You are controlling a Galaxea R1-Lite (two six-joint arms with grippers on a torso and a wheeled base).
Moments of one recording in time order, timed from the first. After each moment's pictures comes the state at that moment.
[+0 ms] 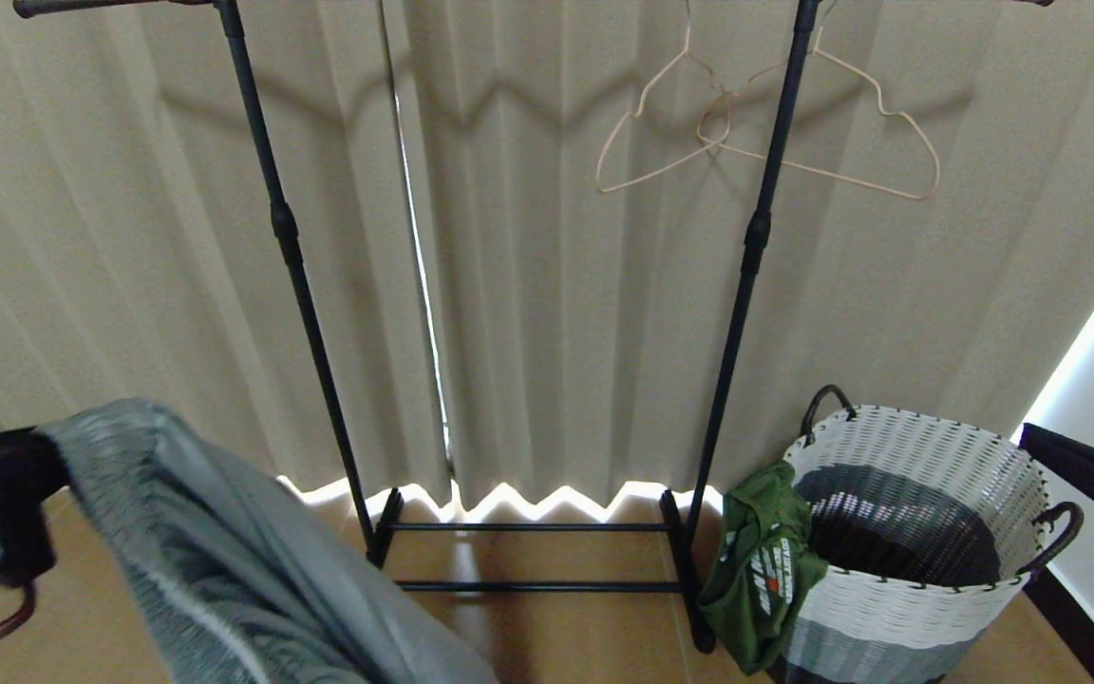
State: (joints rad) left arm -0.41 0.95 -0.73 0.09 0.21 -0.05; right arm 0.13 0.92 -0.60 -0.16 0.21 -0.26
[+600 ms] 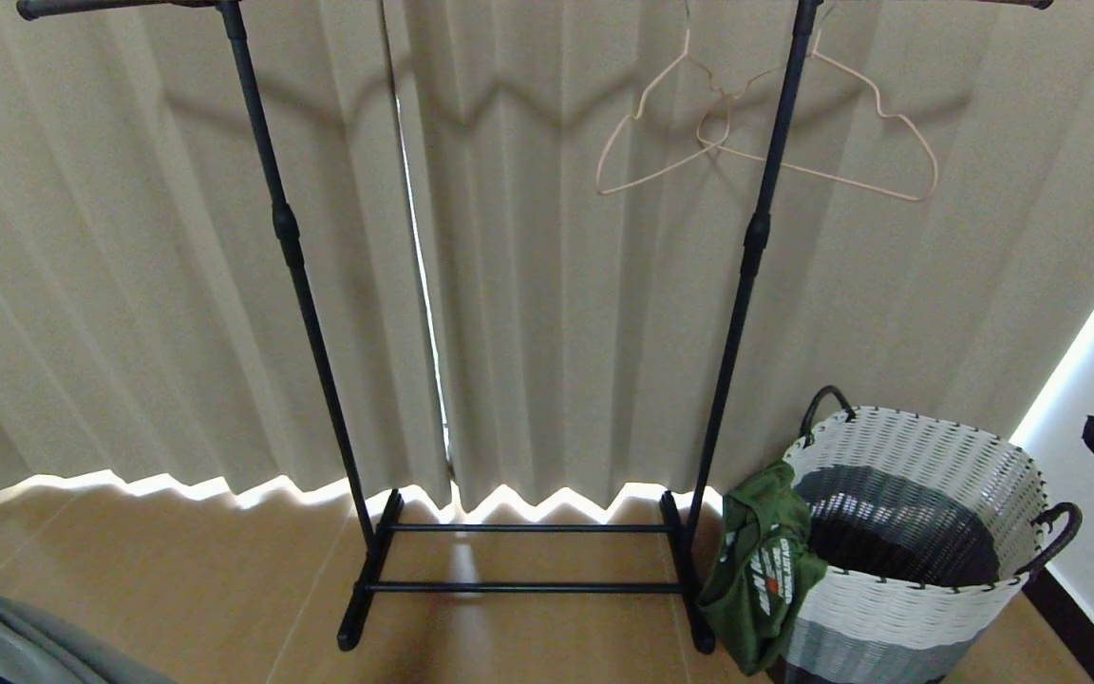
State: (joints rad) left arm -0.31 0.54 -0.49 0.19 0.11 -0.02; right arm 0.07 0.86 -0.43 -0.37 -0.06 -0.26
